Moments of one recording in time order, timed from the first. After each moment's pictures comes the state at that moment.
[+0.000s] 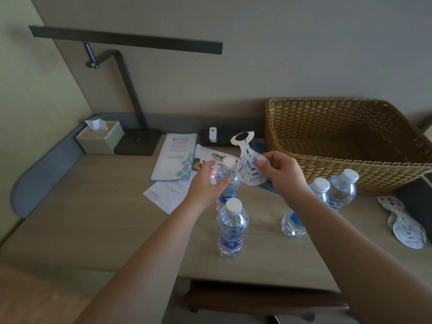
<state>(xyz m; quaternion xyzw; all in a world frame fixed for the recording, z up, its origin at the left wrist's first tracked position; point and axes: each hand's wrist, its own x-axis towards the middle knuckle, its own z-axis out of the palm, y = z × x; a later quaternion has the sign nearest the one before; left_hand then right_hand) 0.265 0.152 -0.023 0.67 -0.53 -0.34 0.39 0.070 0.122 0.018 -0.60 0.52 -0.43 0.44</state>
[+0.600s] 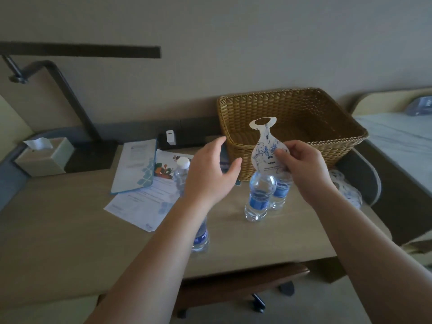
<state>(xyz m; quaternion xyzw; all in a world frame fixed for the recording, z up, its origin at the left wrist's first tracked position) 0.158 0.178 0.050 0.56 -0.71 -0.13 0.41 -0.050 0.169 0.048 -0.52 0.55 -0.54 0.37</state>
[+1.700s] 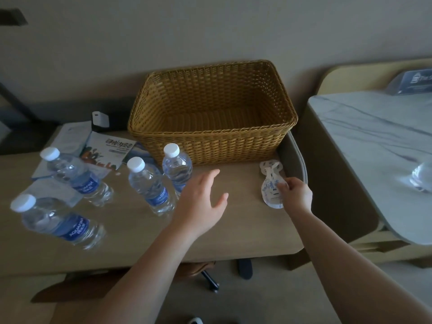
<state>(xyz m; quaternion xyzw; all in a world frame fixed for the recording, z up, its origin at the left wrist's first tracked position) -0.104 0.183 -0.034 0.61 -0.73 -0.15 0.27 -0.338 0.118 -0.114 -0.42 0.76 -0.37 0.33</state>
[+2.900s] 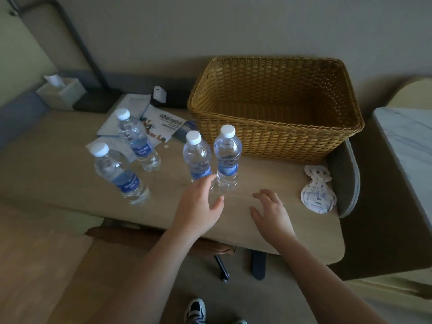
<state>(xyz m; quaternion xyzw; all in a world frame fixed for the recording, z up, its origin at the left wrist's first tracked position) -0.034 0.243 -0.066 0.71 -0.62 -0.12 0.31 -0.222 0.182 -0.122 -0.76 0.56 -0.20 0.26</state>
